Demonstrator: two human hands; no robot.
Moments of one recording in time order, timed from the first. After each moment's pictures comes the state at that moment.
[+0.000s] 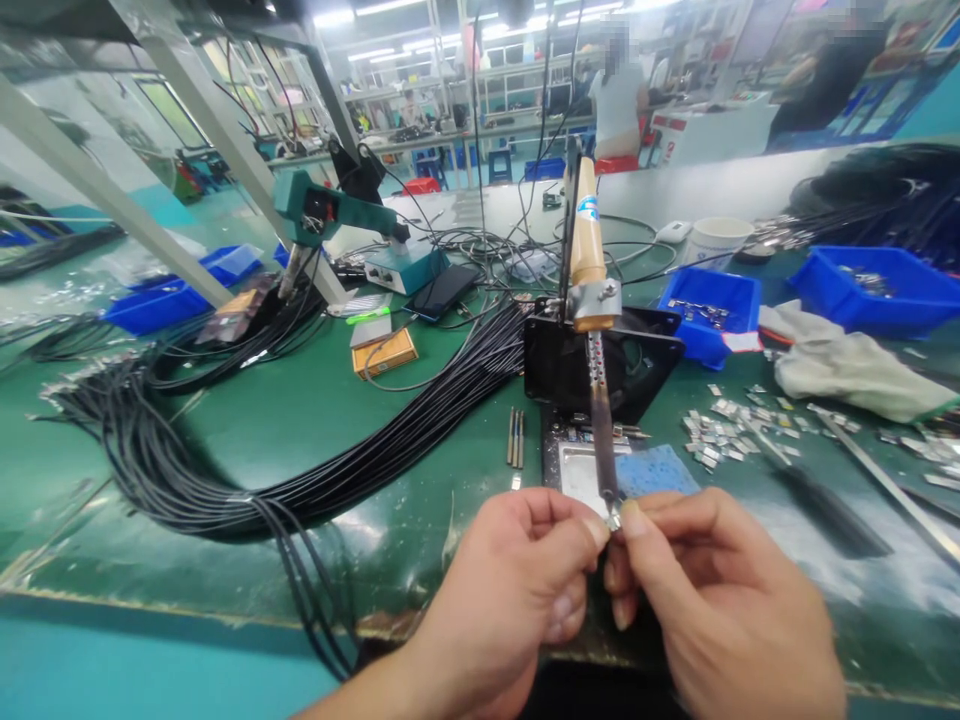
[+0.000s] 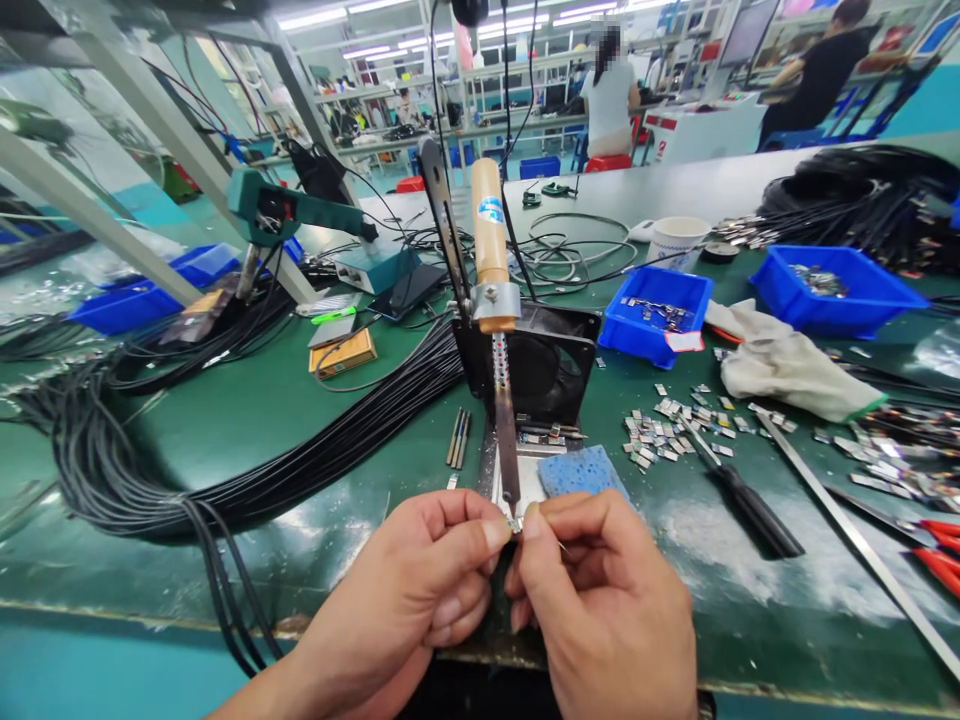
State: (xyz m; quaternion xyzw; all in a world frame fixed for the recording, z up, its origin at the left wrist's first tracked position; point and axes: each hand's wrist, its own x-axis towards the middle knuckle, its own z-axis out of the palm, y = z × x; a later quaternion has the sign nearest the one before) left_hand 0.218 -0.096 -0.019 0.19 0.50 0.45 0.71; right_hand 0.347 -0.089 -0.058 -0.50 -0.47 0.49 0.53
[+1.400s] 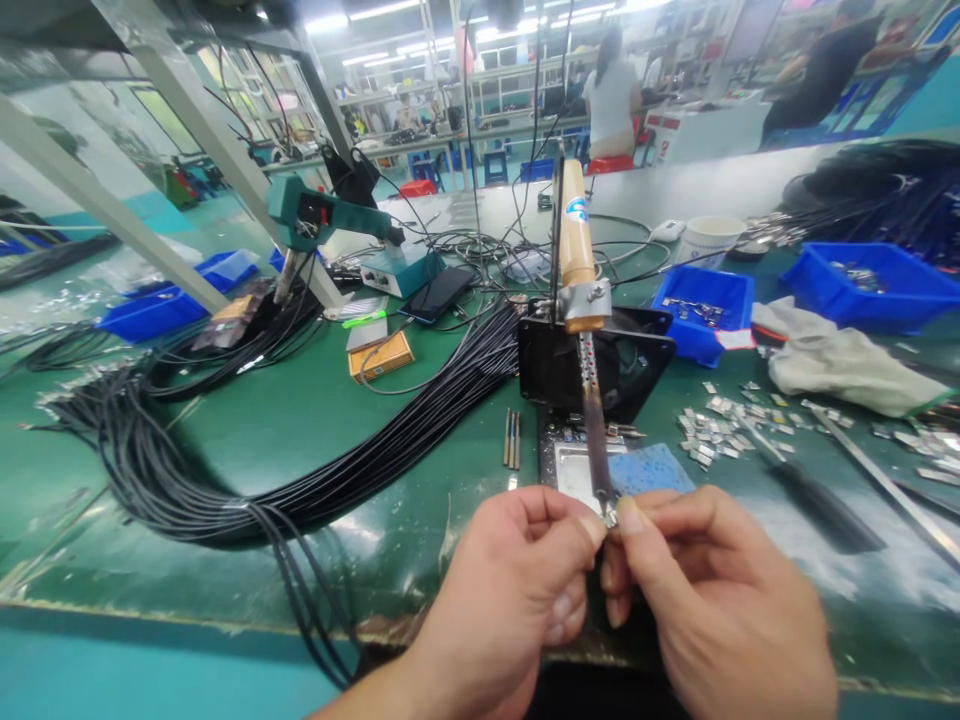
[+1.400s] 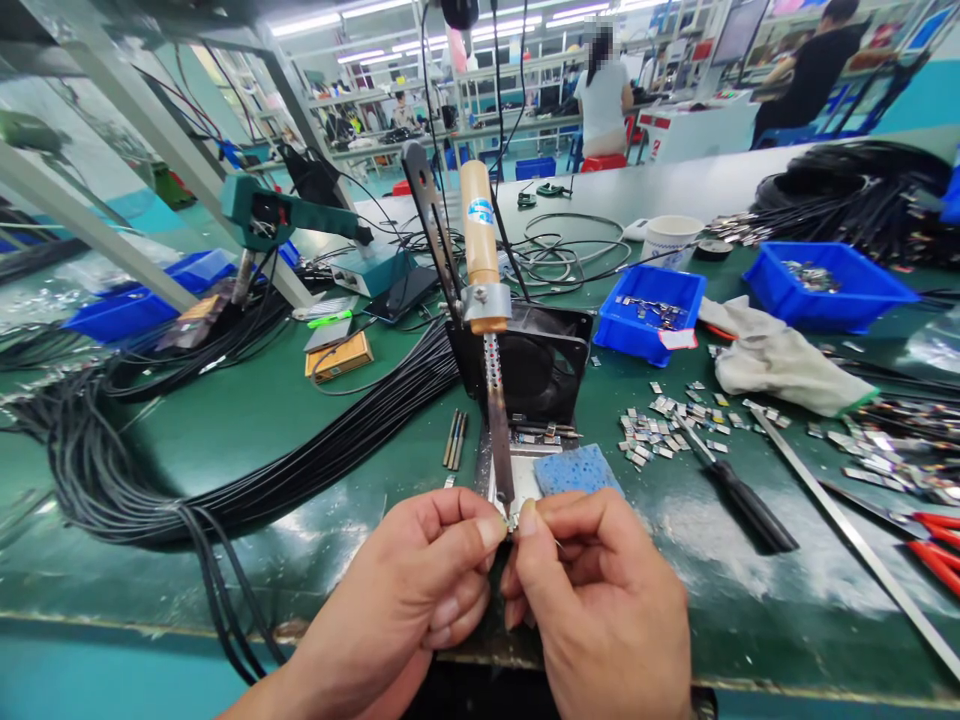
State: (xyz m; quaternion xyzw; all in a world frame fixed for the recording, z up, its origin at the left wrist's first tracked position) left_hand 0.221 -0.095 -0.017 0.19 0.50 0.47 0.70; right_hand 0.349 -0.085 -0.063 -0.47 -0.50 0.48 0.55
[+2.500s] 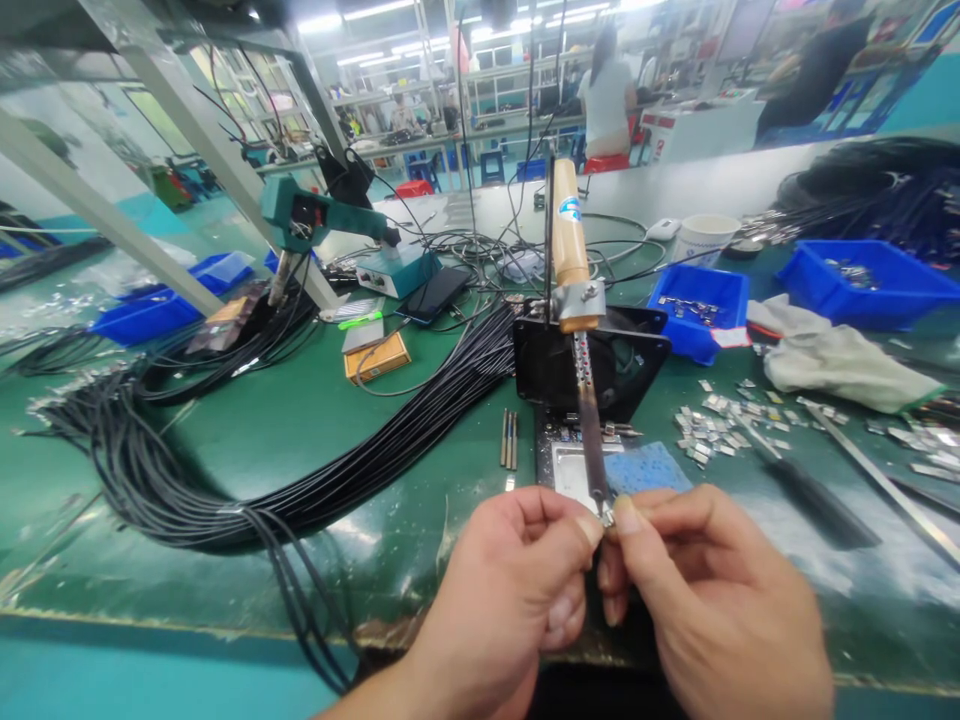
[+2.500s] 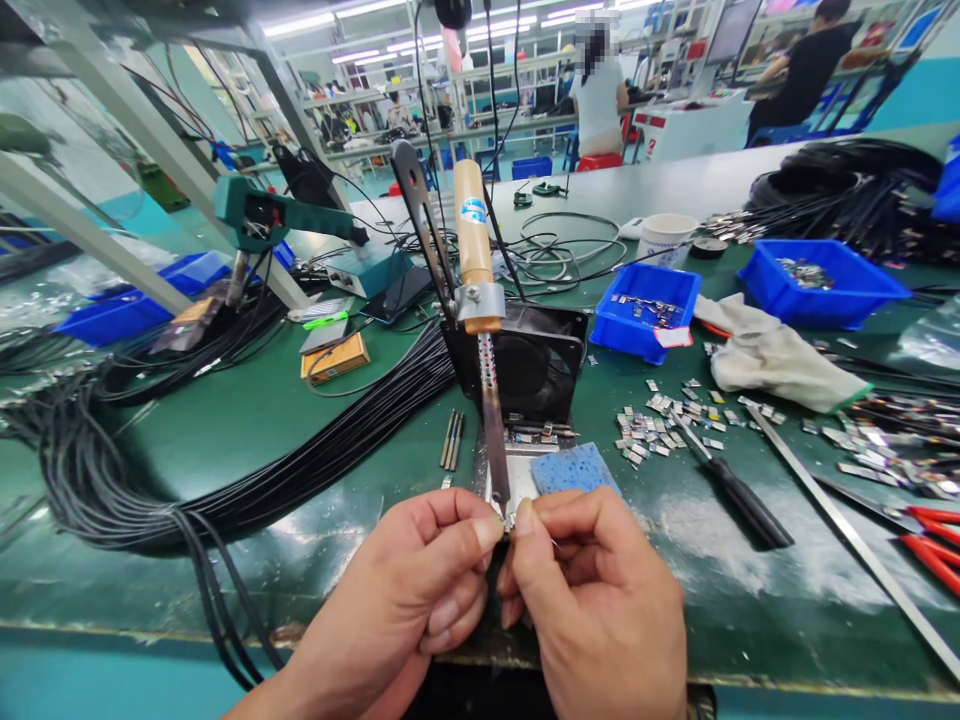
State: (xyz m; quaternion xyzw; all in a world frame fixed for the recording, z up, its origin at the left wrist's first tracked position) left_hand 0.221 -0.095 -0.017 0.19 0.50 0.47 0.70; right_hand 0.347 -0.083 -0.062 -0.47 -0.48 0.49 0.55
